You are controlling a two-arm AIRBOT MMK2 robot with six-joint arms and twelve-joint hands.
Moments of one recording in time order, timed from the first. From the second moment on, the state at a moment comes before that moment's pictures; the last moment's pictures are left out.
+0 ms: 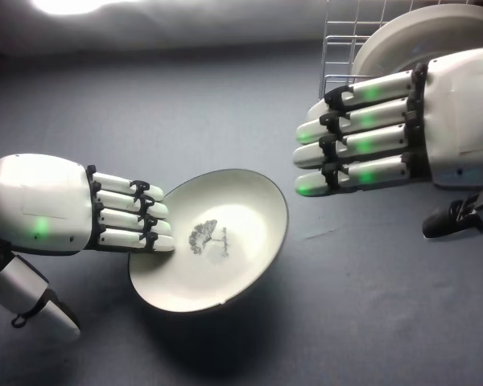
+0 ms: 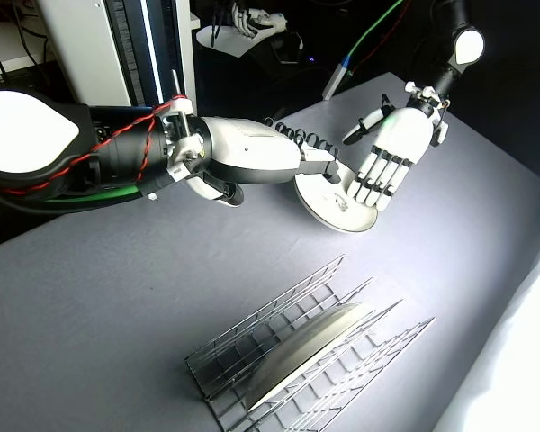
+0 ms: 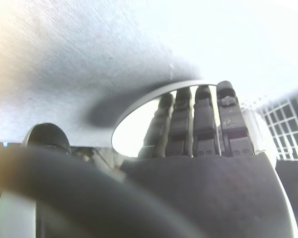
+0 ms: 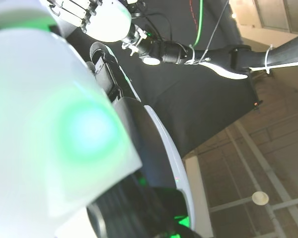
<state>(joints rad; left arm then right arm) 0.62 -1.05 1.51 1.61 -0.87 0.00 -0.34 -0.88 1.09 -1.23 0.76 -0.31</state>
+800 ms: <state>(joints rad) 0.66 -1.05 1.51 1.57 -0.87 0.00 -0.40 -1.08 1.11 -1.16 0.58 -0.32</state>
